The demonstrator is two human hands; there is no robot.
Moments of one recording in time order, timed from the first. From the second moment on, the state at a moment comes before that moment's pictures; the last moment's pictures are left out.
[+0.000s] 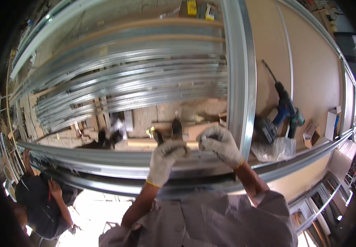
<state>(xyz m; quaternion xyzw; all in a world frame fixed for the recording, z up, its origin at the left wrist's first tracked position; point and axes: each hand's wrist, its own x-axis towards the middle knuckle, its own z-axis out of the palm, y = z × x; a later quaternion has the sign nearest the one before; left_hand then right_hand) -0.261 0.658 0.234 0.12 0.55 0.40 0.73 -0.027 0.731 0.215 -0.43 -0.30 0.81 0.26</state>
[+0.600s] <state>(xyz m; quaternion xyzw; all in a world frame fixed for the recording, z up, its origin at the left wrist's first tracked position) -0.264 0.638 0.237 0.05 0.45 0.49 0.75 -0.040 0.711 0.236 -0.42 -0.49 0.72 0.23</state>
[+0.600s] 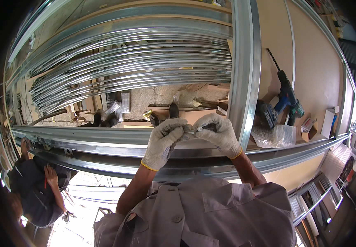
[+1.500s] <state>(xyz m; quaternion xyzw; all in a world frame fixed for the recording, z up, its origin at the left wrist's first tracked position) -0.278 0.580 0.251 0.12 0.38 0.59 0.70 -0.070 0.672 0.267 -0.35 -0.36 0.83 0.25</state>
